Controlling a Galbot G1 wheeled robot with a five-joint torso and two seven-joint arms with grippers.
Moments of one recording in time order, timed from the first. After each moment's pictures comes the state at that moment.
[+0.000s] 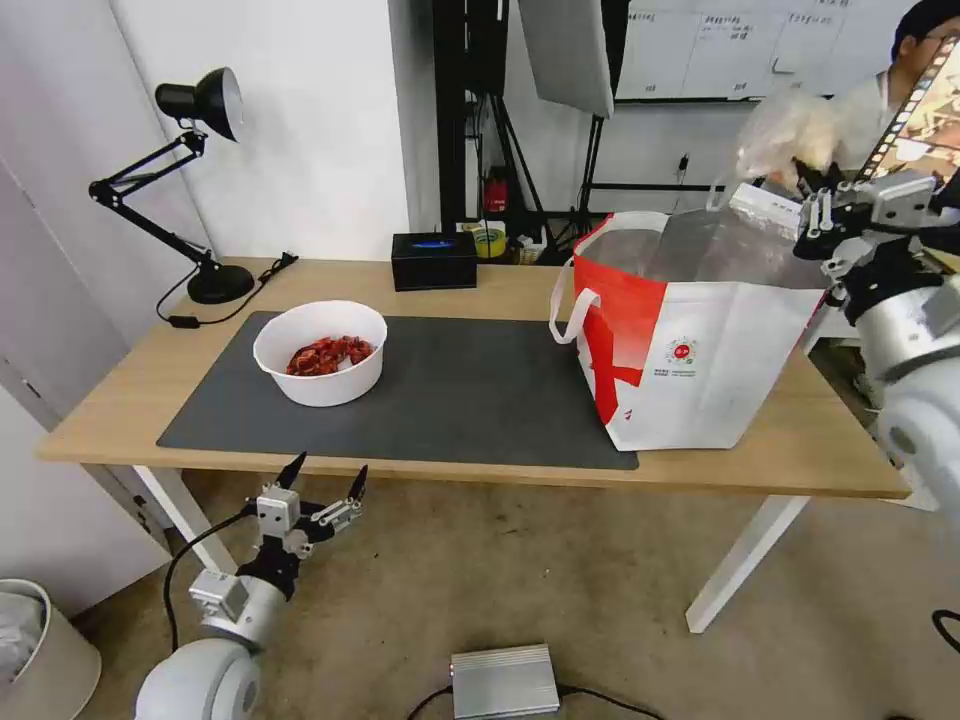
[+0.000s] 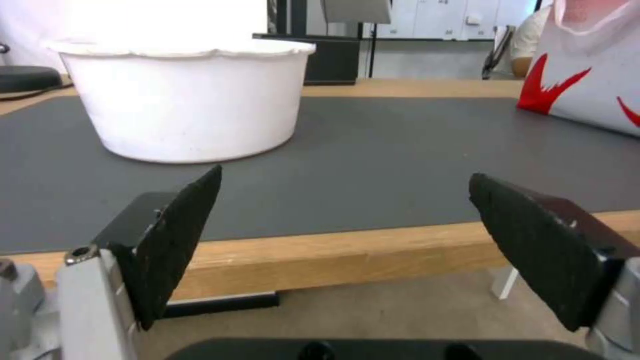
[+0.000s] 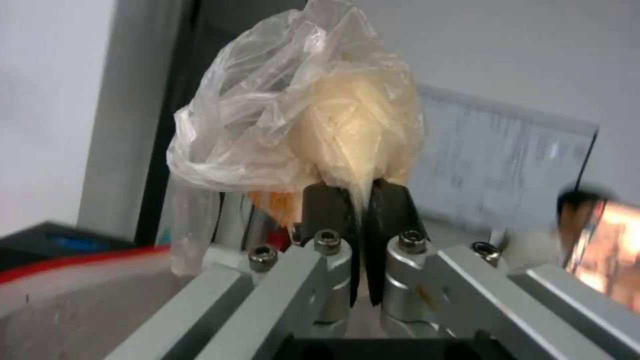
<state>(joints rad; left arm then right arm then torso) 1.56 -1.27 -0.61 -2.00 -0.33 -0.07 0.20 -0.87 0.62 0.55 2.05 0.77 -0.31 0.22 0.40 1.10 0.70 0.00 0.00</state>
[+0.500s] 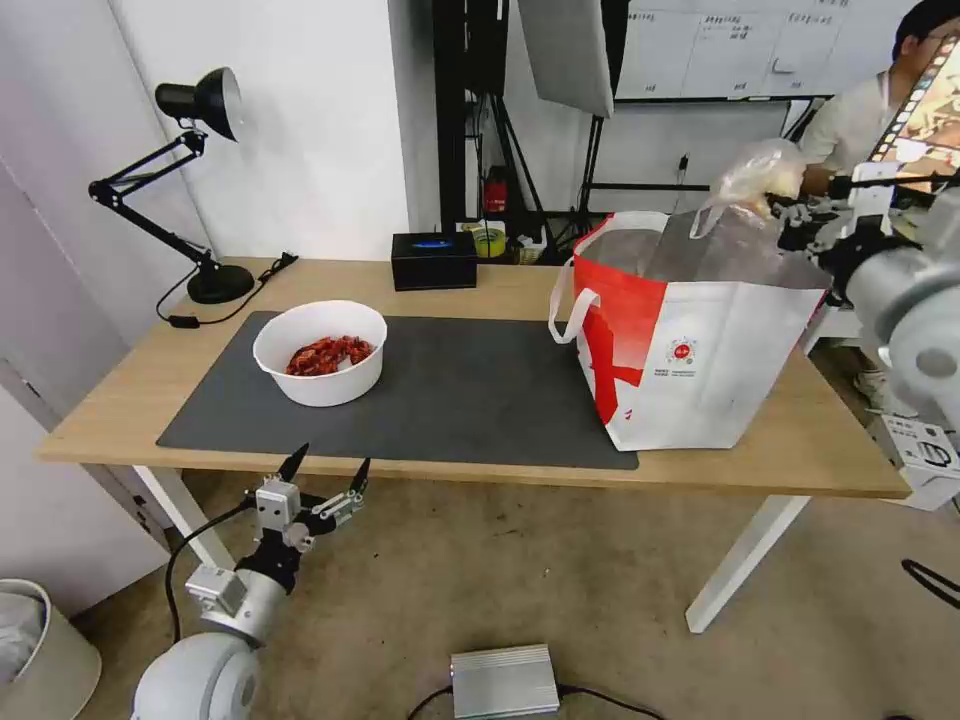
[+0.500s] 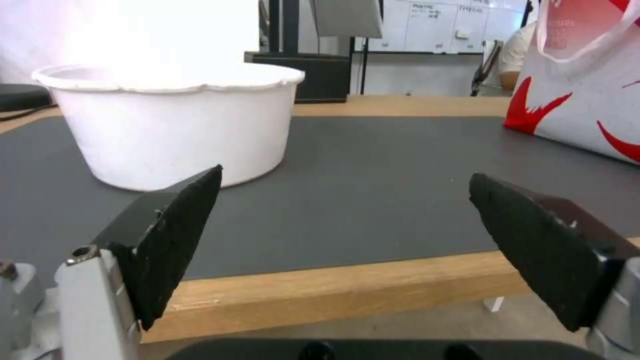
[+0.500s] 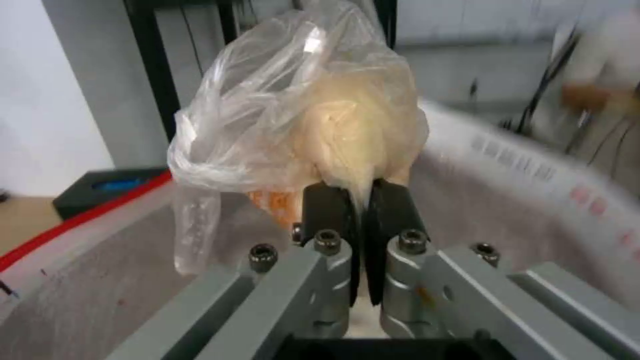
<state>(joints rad) 1.55 -1.25 -0.60 -2.03 -0.35 -0.06 0.20 -0.55 0.61 0.35 1.90 1.28 -0.63 0.45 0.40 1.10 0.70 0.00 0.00</state>
